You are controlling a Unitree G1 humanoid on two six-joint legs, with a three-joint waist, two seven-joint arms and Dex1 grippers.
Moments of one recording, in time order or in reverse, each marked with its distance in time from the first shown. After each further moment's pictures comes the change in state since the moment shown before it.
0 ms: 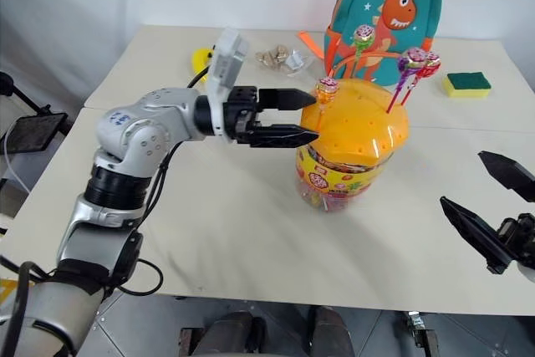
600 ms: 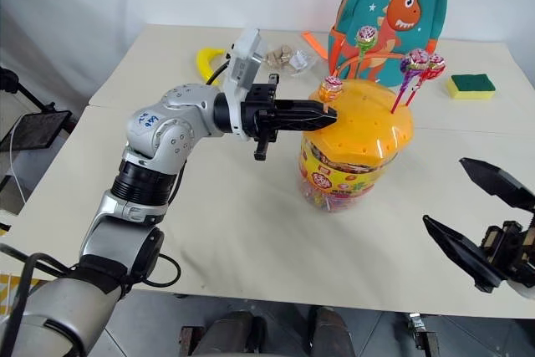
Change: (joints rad) left arm -0.023 -0.082 0.014 0.081 0.096 -0.133 -0.143; right arm 0.005 0.008 0.033 -0.094 0.091 -0.034 0.023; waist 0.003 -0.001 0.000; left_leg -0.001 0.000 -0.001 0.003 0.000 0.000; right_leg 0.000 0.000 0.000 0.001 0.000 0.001
